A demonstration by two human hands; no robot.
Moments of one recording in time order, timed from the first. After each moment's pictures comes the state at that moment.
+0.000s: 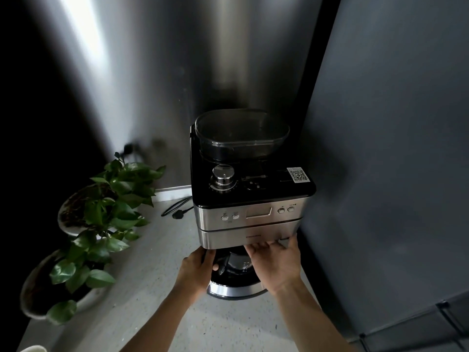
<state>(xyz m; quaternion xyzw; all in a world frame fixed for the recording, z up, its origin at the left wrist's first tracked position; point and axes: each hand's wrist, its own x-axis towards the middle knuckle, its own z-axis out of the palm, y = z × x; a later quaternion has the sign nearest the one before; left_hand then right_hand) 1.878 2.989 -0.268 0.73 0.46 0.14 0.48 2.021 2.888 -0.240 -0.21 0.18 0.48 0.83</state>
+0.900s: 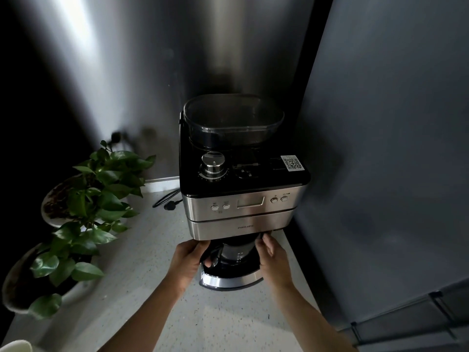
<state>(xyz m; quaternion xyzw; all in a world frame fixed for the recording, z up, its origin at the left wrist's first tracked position) 1.879 2.996 -0.293 0.62 0.35 0.24 0.65 2.021 2.859 -0.286 -0.74 -0.14 0.32 0.58</state>
